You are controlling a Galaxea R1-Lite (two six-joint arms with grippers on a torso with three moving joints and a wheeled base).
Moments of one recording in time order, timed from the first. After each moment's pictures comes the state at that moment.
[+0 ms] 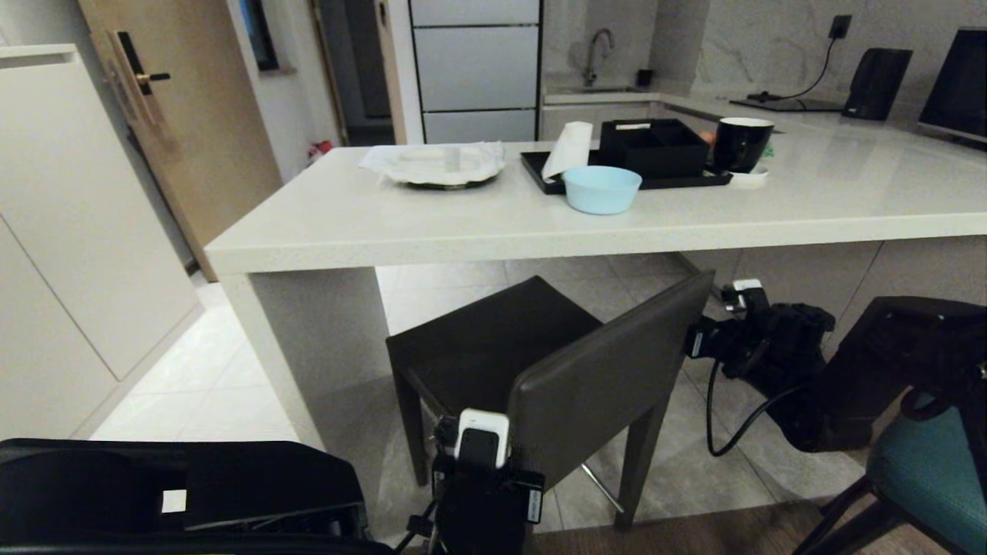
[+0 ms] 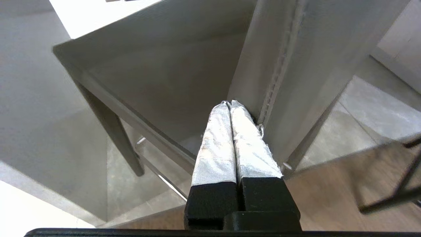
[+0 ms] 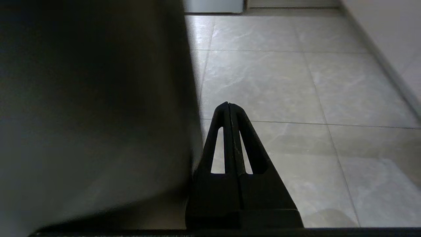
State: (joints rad) left arm -1.07 2.22 -0.58 -1.45 0.76 -0.17; right arm 0.06 2.40 -0.95 -1.34 0.24 -0.03
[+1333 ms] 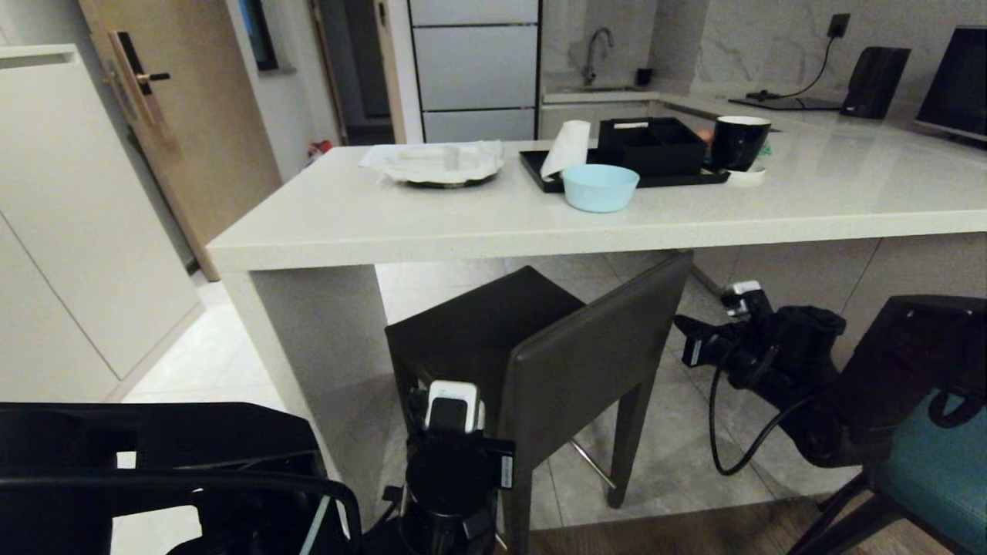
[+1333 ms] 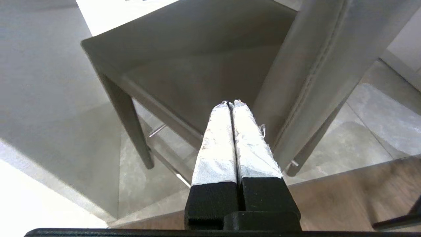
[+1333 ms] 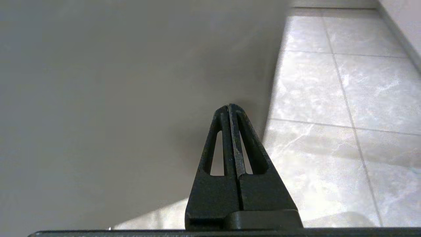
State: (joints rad) left arm -0.96 2.17 -0.55 -1.42 0.77 -0.18; right arm 0.04 2.32 -0.85 -1.39 0.29 -0.03
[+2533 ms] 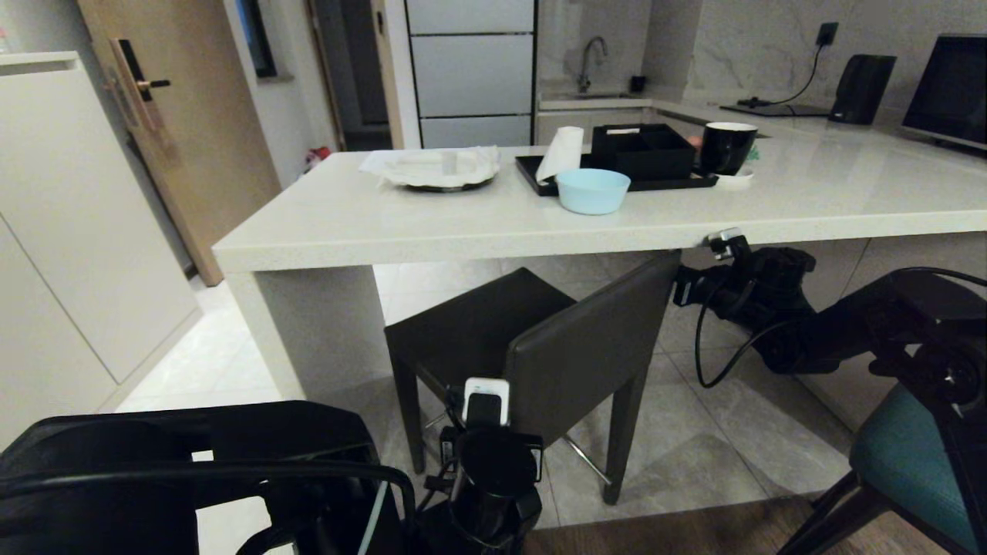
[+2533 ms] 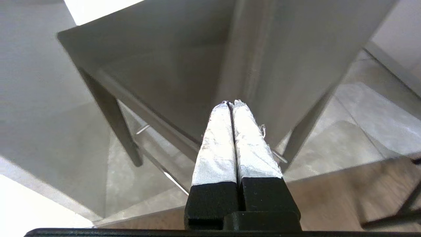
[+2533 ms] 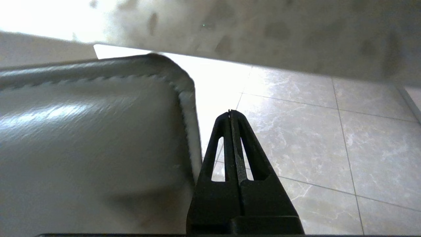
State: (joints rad) left arm -0.98 2.25 -0.72 -1.31 0.78 -0.21; right arm -0.06 2.56 -1.55 -0.95 0.44 -0.04
